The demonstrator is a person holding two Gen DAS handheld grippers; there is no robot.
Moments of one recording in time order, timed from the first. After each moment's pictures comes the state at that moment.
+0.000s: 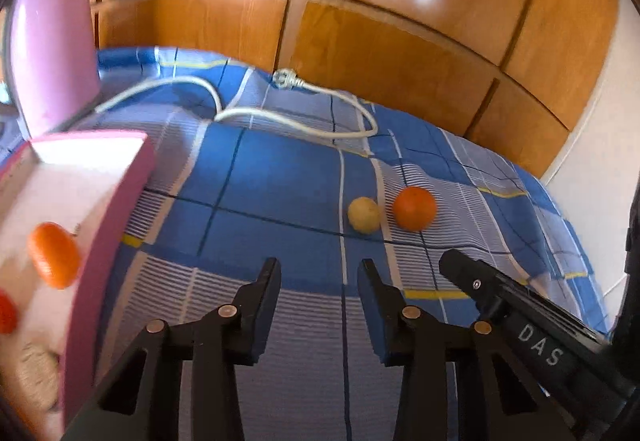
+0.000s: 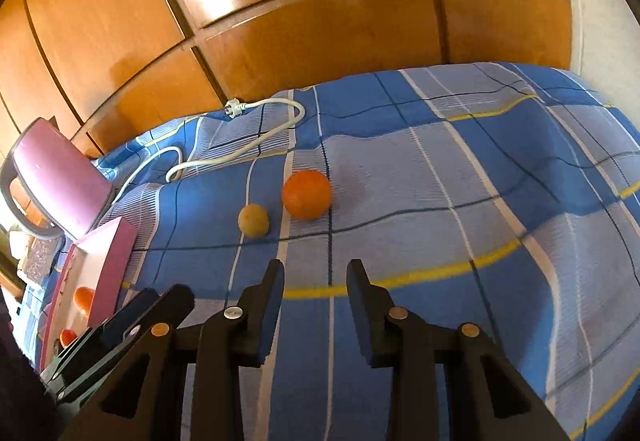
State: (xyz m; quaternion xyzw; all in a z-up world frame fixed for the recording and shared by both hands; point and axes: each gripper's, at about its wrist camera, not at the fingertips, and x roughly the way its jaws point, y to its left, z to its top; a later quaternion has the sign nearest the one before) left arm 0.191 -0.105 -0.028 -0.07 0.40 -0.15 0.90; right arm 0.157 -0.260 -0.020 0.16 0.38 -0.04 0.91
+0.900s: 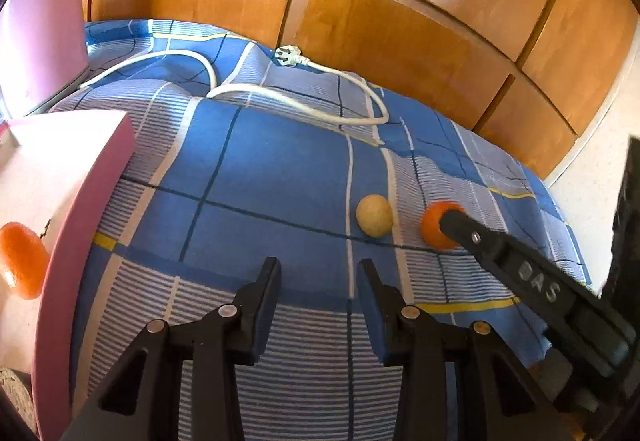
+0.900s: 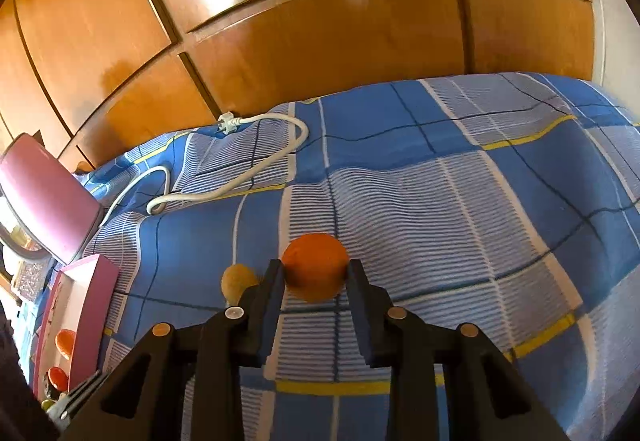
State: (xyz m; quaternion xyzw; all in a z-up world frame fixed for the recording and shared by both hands) left arm 0.215 -0.110 -0.036 -0.09 0.43 -0.15 0.89; right arm 0.198 -0.276 -0.027 0.17 0.36 -0.04 0.91
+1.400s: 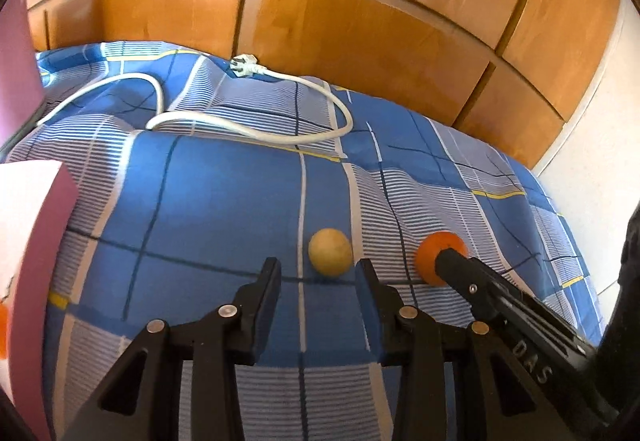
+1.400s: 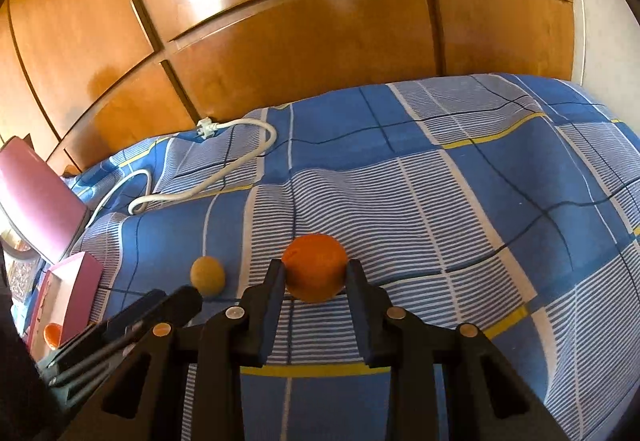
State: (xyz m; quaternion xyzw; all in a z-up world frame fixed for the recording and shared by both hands) left arm 0.241 -0.146 -0.034 -0.06 0.43 -0.19 0.88; right arm 0.188 -0.291 -0.029 0.16 0.36 -0.06 0.92
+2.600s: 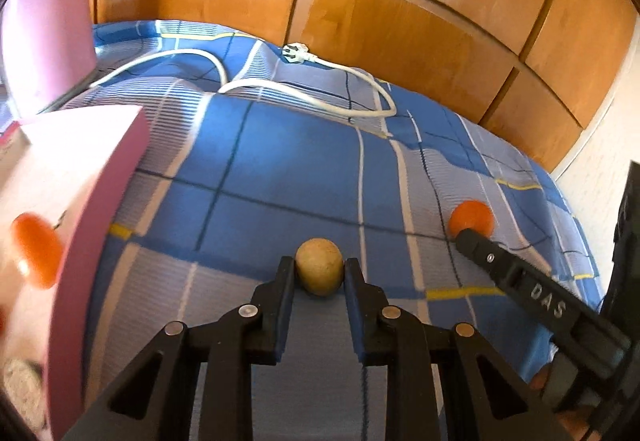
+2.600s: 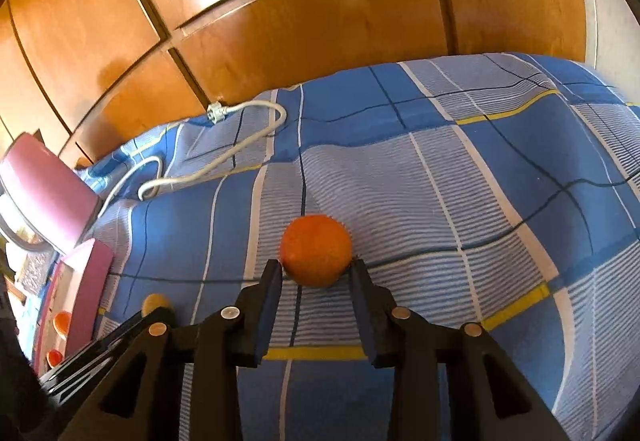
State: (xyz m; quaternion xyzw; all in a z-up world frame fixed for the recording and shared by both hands) left arm 0.199 -0.103 -0.038 -0.07 0.43 -0.13 0.89; right arm 0.184 -0.288 -0.041 0.18 0.38 -0.03 0.91
